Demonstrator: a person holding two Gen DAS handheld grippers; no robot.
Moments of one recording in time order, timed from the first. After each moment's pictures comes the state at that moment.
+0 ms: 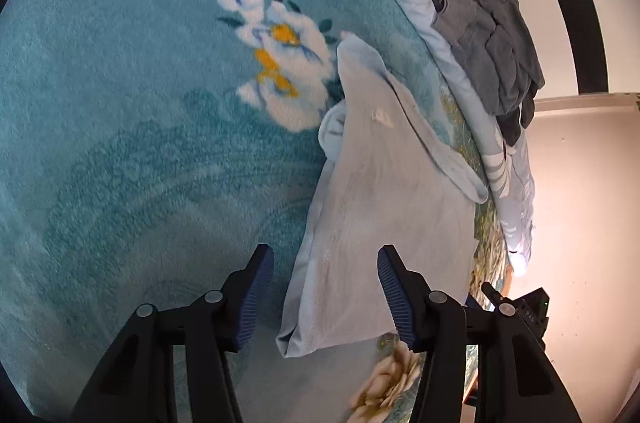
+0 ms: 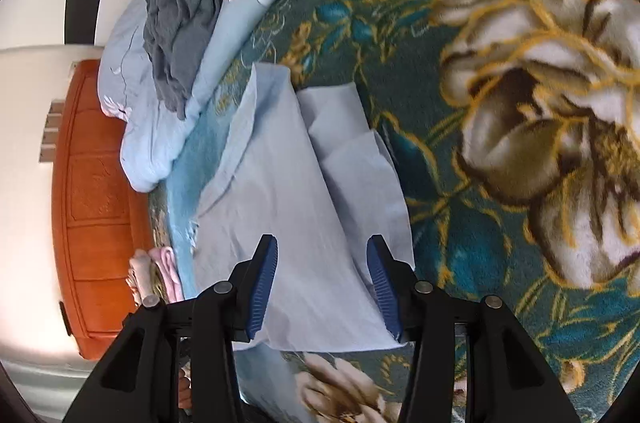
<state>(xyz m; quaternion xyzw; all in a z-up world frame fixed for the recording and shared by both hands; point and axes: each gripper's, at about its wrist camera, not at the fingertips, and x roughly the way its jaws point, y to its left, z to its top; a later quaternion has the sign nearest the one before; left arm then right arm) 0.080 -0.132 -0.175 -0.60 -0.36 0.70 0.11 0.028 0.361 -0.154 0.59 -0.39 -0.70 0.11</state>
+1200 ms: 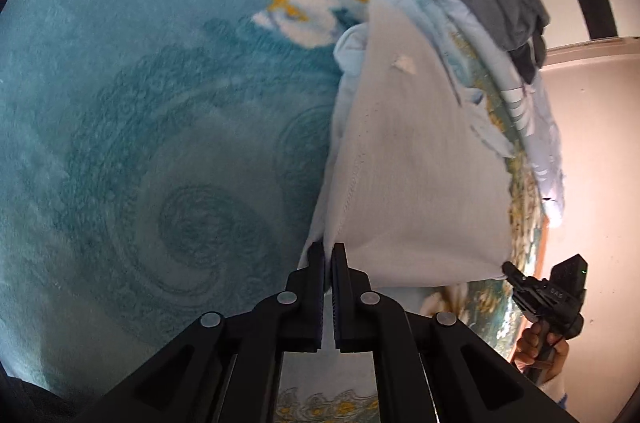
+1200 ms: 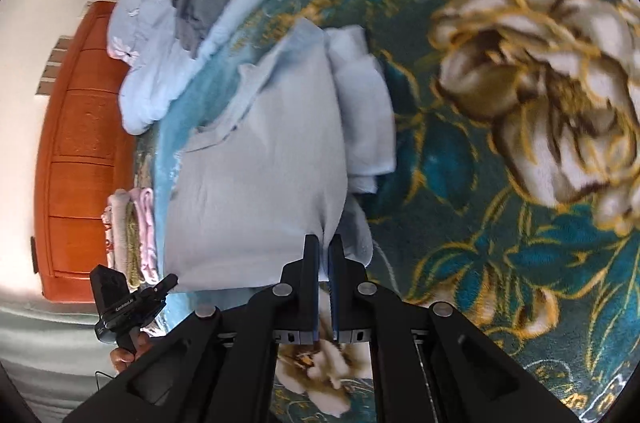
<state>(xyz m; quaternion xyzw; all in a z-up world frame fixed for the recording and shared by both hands) 0.119 -0.116 -0.174 -0.65 -0.28 0.70 0.10 0.085 0.357 -0.148 0.61 -0.33 -0.71 0.13</state>
